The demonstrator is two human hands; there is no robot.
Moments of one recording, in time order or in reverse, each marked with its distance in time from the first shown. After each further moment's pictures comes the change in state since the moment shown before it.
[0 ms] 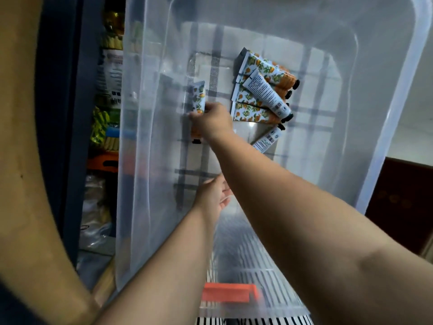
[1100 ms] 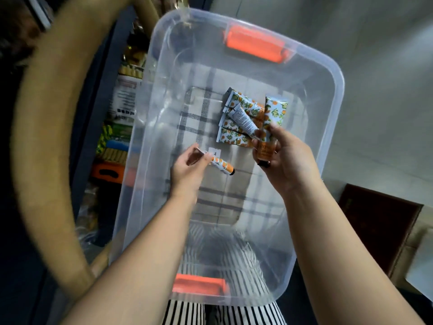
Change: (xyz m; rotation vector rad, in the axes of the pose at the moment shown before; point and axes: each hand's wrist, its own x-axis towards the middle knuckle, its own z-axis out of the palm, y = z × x) left_hand -0.065 0.068 0.019 -0.252 0.085 0.599; right_hand -0.100 0.000 -0.136 0.987 0.080 0.095
